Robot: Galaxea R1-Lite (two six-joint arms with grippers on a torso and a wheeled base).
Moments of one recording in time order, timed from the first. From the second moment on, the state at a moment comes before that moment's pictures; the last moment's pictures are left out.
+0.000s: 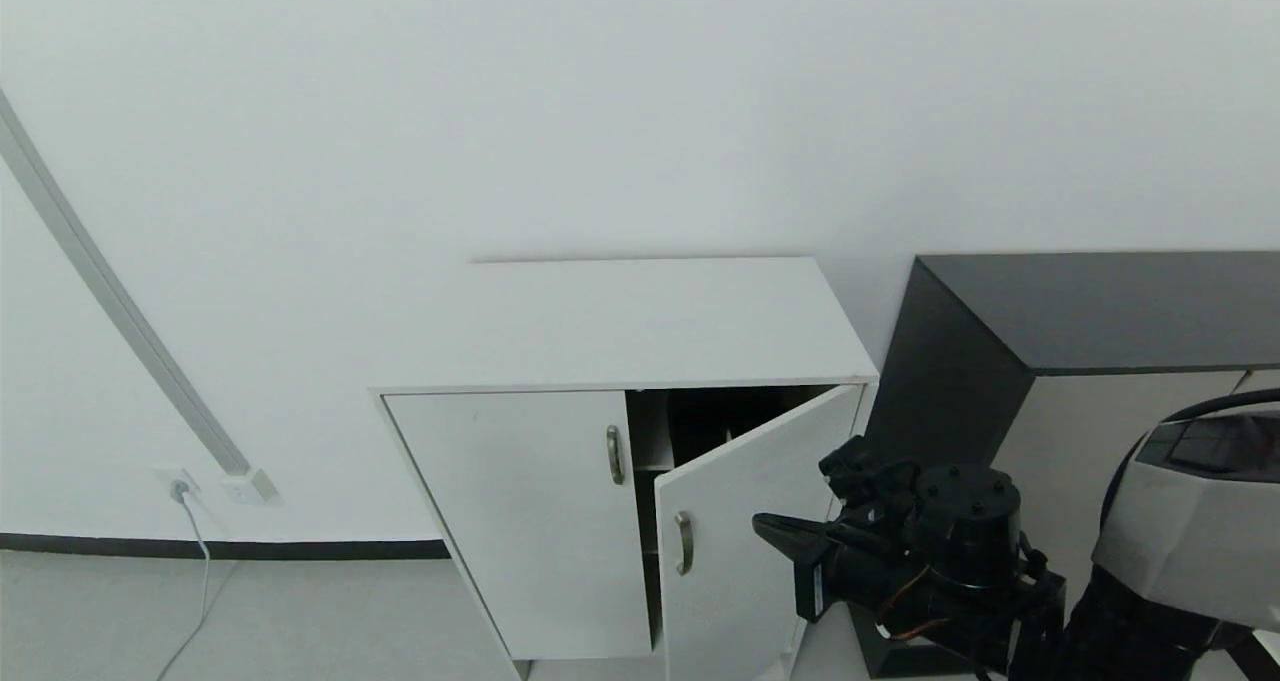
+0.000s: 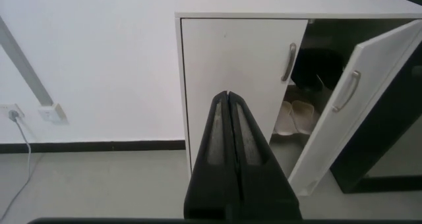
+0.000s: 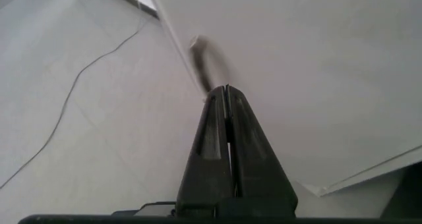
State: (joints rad) left arm 0.00 0.00 0.00 0.00 0.02 -0.01; right arm 0.67 2.11 -0.48 -1.40 0.16 0.12
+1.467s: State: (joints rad) left arm 0.00 0.00 0.00 0.00 0.02 -0.01; right arm 0.59 2.34 -0.90 -1.27 0.16 0.13
